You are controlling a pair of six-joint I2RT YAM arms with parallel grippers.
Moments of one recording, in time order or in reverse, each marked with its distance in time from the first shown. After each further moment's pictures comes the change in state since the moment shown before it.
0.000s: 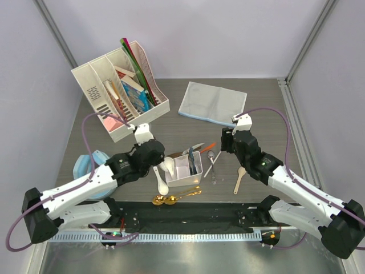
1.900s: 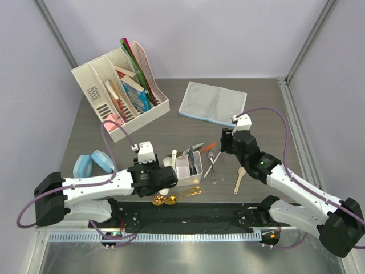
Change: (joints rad) left arm -0.244 0.145 -0.088 -0.314 -0.356 -0.426; right arm -0.022 0.024 -0.014 0.008 -0.031 0.023
